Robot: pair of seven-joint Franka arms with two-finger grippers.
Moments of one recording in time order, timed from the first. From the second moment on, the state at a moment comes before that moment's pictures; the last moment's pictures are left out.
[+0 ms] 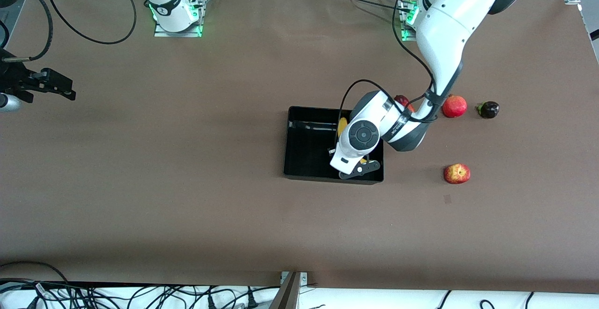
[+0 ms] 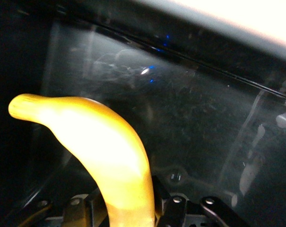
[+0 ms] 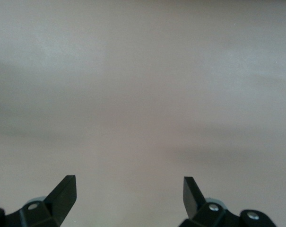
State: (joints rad) left arm -0.23 0.82 -0.39 -1.39 0.18 1.97 -0.94; right arm 0.18 0.09 -0.22 -1.54 -0.01 1.59 -0.13
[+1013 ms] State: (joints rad) left arm 0.37 0.71 -0.40 -1.24 0.28 1.60 0.13; right arm 0.18 0.09 -0.22 -1.54 -0.01 1.59 -0.13
